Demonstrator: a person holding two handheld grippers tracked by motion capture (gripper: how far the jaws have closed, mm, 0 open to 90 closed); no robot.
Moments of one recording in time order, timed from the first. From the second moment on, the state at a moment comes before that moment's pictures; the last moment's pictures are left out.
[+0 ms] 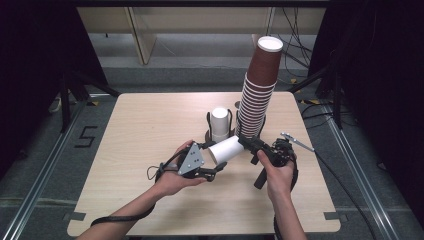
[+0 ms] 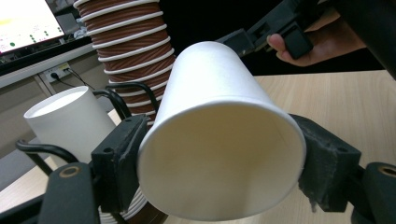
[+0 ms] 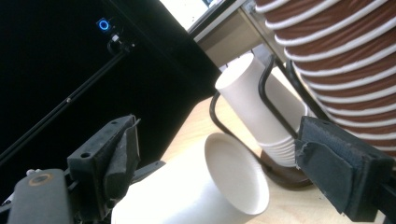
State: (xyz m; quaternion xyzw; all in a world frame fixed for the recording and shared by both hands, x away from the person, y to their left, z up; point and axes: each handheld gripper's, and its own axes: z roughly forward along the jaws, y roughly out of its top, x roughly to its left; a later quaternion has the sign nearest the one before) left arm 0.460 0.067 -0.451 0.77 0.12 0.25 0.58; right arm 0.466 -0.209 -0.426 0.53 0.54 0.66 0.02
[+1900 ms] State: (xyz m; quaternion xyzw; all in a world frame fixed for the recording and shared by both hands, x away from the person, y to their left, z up) left arm 0.491 0.106 -0.395 0.90 0.04 0.14 0.40; right arm 0.466 -0.205 -0.441 0.33 0.78 0.51 0.15
